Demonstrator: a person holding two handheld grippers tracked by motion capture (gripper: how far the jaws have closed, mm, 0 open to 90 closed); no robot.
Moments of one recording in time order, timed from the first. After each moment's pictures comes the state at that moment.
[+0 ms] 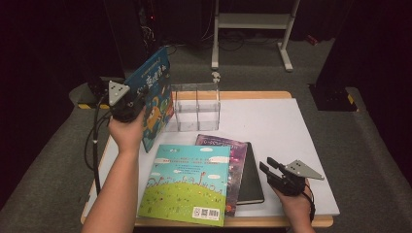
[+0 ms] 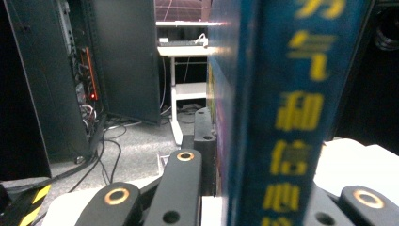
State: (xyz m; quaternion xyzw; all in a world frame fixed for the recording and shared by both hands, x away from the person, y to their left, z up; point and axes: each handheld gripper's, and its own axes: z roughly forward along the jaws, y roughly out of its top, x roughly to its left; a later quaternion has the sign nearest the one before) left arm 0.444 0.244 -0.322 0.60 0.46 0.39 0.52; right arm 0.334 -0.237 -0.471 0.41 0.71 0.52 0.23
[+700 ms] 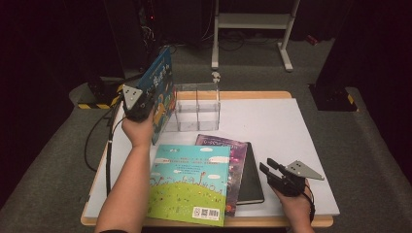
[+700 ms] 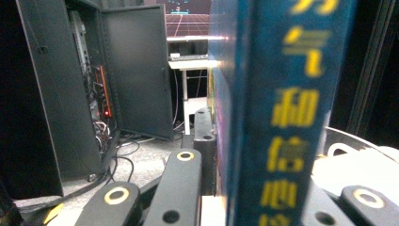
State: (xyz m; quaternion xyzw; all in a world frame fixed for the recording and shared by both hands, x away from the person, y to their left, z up) left arm 0.471 0.234 -0.364 0.58 0.44 0.44 0.52; right arm 0.333 -0.238 -0.474 0.42 0.71 0.52 0.22
